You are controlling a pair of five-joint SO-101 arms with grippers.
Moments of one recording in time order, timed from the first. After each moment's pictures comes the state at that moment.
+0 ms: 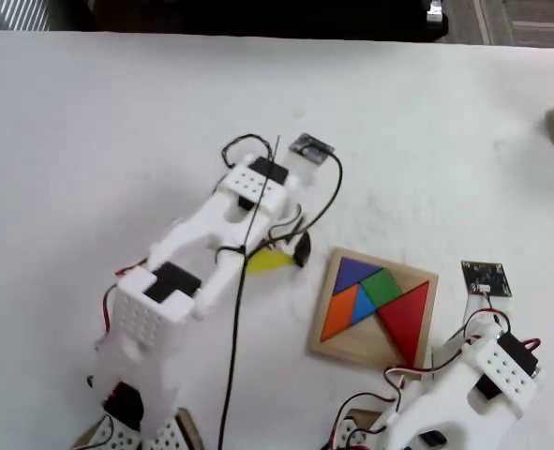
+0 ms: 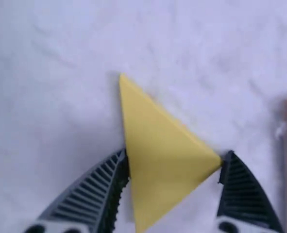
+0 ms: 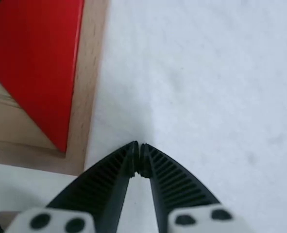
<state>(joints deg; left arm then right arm) 25.1 35.5 -8.4 70.8 -1.5 45.5 -45.9 75.5 60.0 48.1</state>
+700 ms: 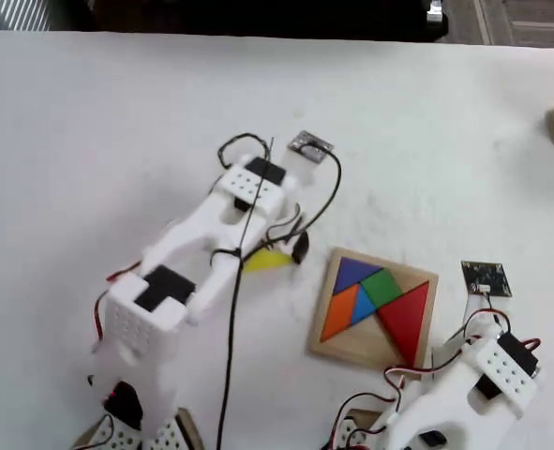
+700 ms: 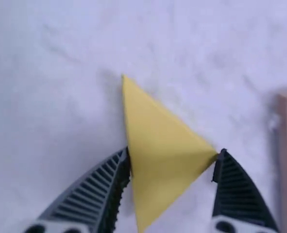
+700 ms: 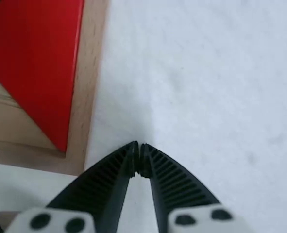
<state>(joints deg) 25.0 29.9 -4.0 69.6 -1.5 45.5 -45.9 75.5 60.0 48.1</state>
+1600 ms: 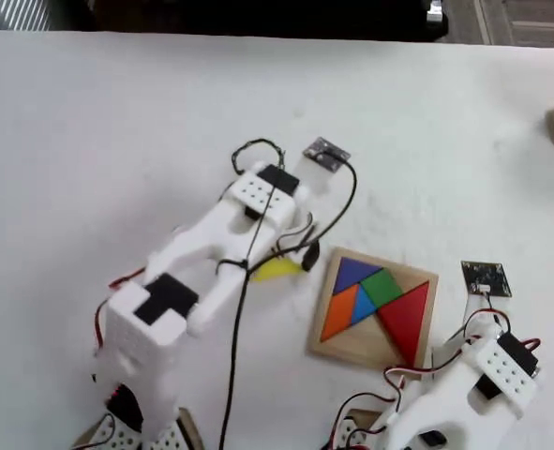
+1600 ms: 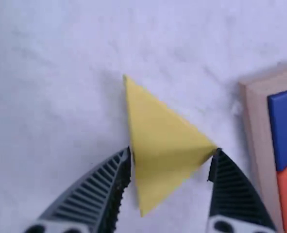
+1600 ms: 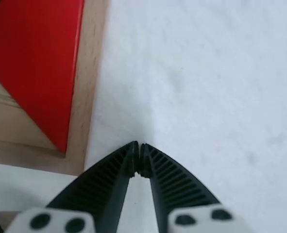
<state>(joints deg) 29.2 25.5 -1.3 70.2 -1.1 45.5 -45.9 75.5 60.0 48.1</state>
